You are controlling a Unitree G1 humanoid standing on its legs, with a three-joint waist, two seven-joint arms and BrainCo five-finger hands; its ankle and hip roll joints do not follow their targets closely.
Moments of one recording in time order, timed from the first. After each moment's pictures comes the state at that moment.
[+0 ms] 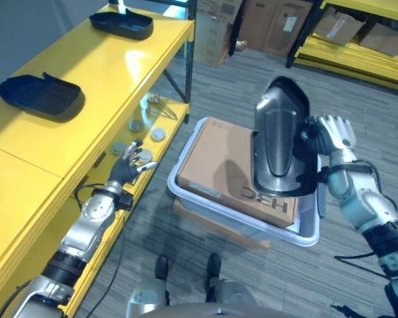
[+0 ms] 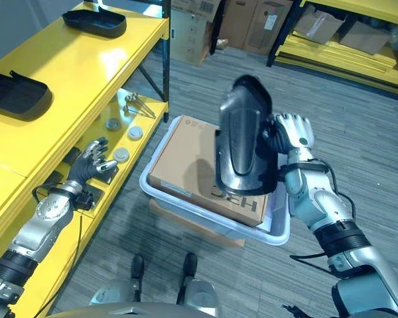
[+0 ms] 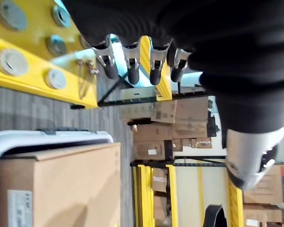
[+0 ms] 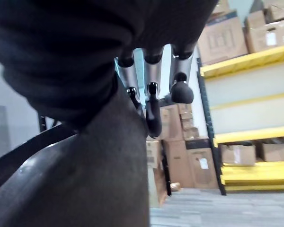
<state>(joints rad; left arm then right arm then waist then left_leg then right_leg) -0.21 0.52 -0.28 0.07 -0.48 0.00 0.04 -0.39 -0.94 0.29 0.15 -0.56 0.05 -0.40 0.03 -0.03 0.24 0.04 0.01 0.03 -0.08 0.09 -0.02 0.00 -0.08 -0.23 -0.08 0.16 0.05</state>
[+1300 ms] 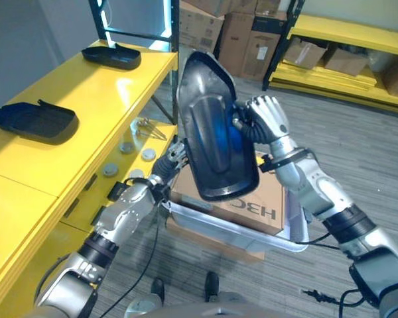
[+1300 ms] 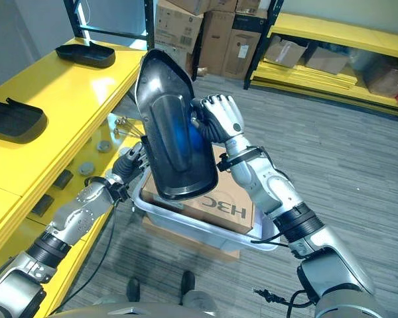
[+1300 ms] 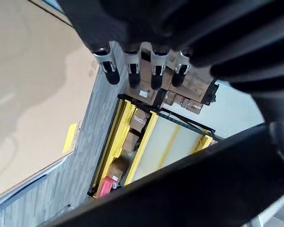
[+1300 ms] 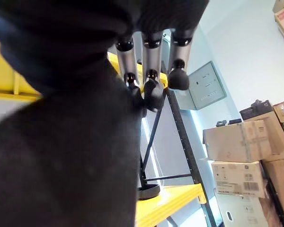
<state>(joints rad) -0.38 0.37 -0.42 0.09 -0.80 0.19 0.02 -0.56 -0.73 0.46 0.02 -0.56 -0.13 -0.40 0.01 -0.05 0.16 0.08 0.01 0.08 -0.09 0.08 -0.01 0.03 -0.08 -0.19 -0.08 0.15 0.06</state>
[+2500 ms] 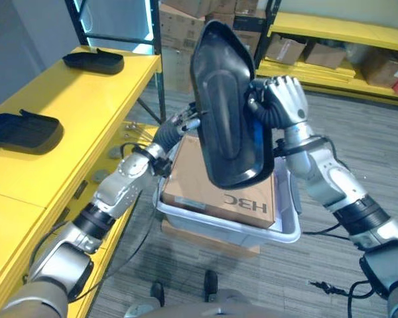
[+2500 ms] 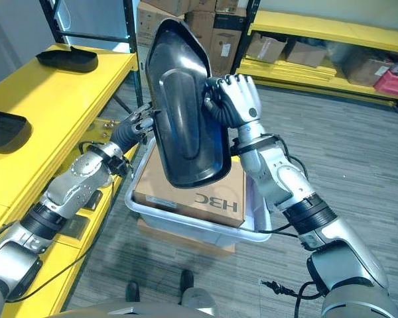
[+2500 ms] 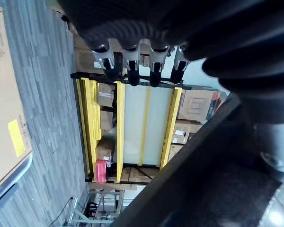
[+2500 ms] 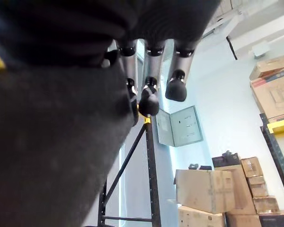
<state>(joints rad) -0.62 0.45 -0.47 0.08 -0.71 0.09 -0.04 -0.63 -0.82 0.45 0.01 -0.55 -0.04 -0.52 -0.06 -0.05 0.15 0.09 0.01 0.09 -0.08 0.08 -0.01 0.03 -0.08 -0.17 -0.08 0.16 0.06</state>
